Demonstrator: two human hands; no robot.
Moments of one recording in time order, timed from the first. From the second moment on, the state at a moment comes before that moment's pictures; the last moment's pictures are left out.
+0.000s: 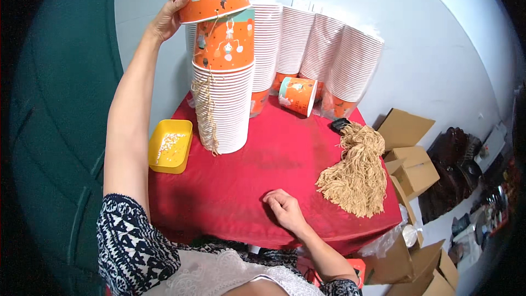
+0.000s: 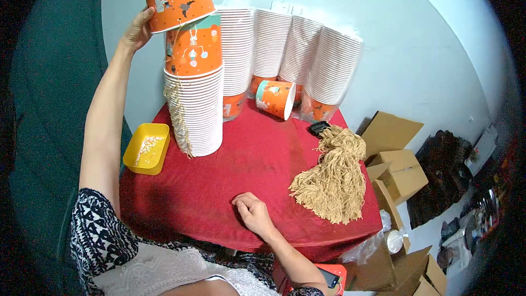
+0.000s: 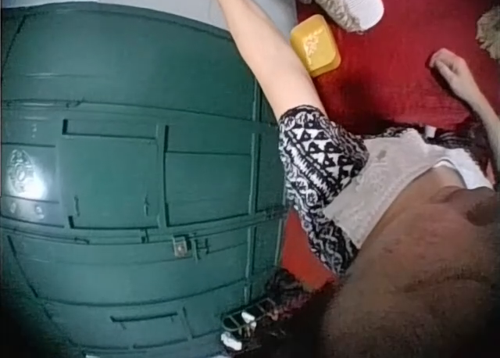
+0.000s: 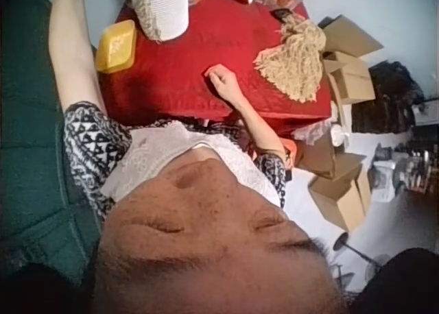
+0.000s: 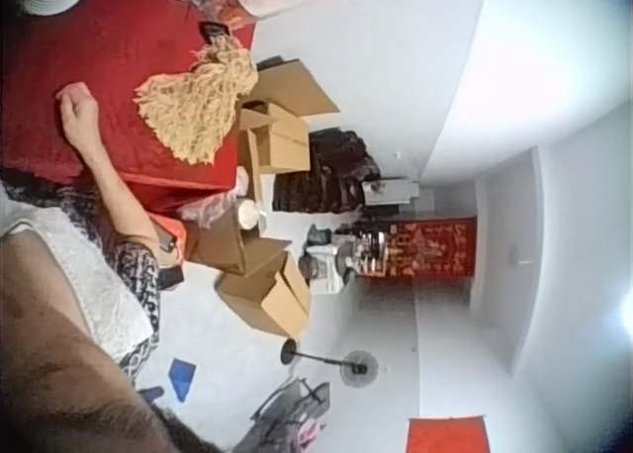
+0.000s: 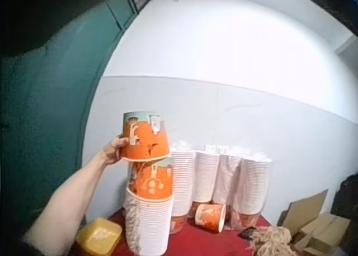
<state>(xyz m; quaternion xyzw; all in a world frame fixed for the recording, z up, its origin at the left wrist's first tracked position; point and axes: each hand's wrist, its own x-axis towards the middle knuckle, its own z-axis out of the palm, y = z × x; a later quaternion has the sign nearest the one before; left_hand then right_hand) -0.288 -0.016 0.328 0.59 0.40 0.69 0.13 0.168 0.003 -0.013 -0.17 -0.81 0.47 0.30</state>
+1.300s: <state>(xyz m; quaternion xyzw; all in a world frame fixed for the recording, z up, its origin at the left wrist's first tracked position) -0.192 0.005 0.298 0.51 0.60 0.60 -0.15 0.165 -0.001 -0.009 -0.17 -0.83 0.44 0.30</state>
